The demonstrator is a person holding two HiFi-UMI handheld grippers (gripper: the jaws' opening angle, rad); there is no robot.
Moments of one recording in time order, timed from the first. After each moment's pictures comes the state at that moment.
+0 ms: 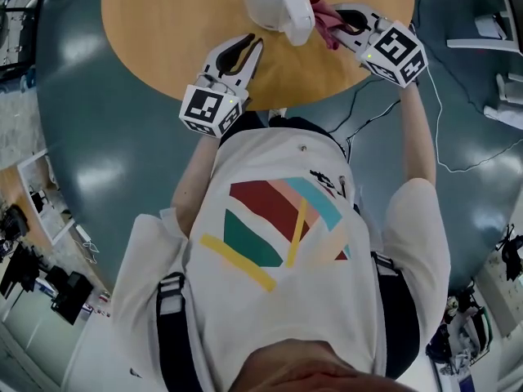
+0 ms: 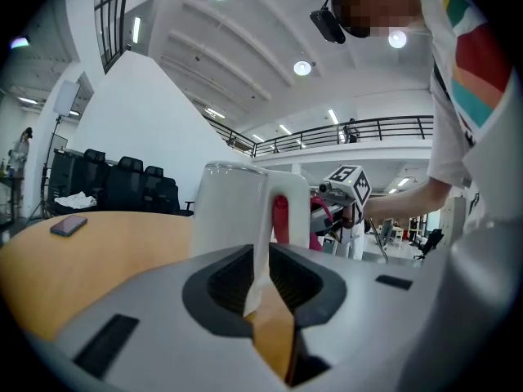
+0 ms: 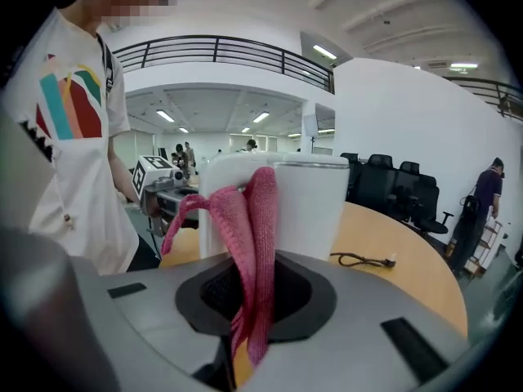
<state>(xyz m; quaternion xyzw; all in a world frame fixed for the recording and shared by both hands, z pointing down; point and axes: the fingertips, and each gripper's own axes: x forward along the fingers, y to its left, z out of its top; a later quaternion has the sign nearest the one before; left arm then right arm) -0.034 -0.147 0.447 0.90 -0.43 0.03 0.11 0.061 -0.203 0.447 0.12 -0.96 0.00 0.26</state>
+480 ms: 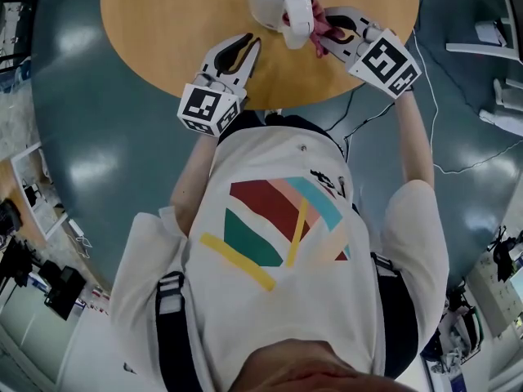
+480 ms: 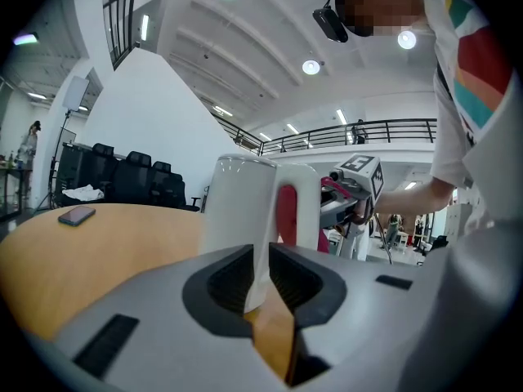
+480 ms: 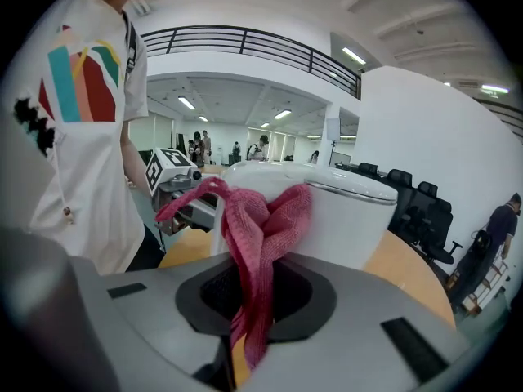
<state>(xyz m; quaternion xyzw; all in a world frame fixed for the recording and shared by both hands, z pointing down) -0.032 -0.155 0.459 0.89 -0.44 0.03 0.13 0.038 -0.187 0.437 0.08 -0.96 -0.06 0.28</state>
